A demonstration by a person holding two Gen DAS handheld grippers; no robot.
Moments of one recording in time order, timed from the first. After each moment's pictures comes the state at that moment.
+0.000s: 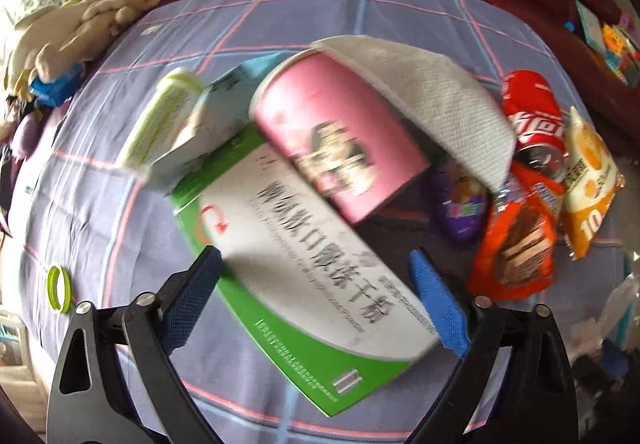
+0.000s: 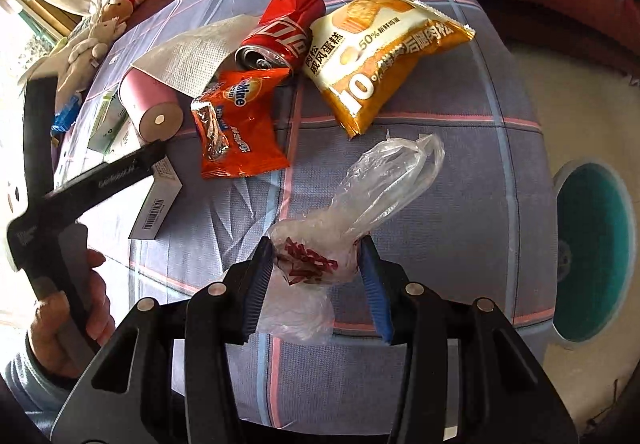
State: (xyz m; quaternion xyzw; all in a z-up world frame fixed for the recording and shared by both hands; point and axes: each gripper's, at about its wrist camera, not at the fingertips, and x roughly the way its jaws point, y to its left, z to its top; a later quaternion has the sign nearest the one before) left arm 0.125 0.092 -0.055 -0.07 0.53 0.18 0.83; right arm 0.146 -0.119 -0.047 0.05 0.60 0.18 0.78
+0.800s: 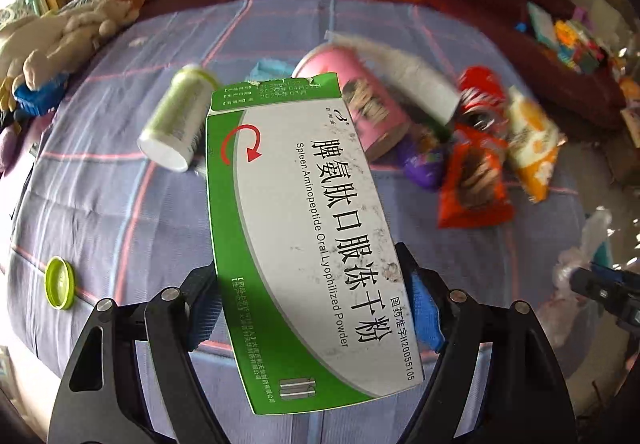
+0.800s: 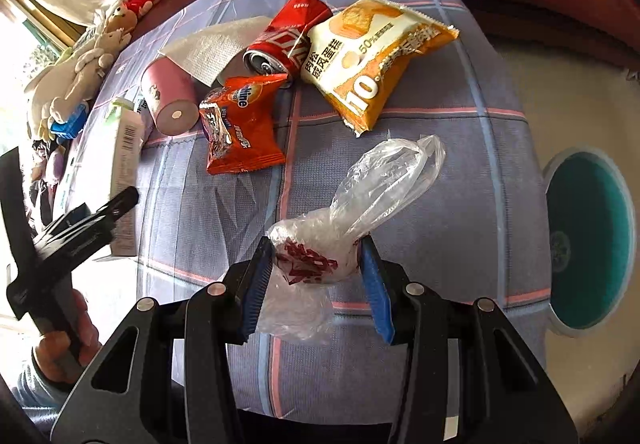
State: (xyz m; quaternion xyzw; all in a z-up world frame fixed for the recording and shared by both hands) left arm 0.060 0.098 -0.020 -0.06 0.49 0.09 0.87; right arm 0.126 -0.137 -0.031 0.06 0.58 0.17 0.79
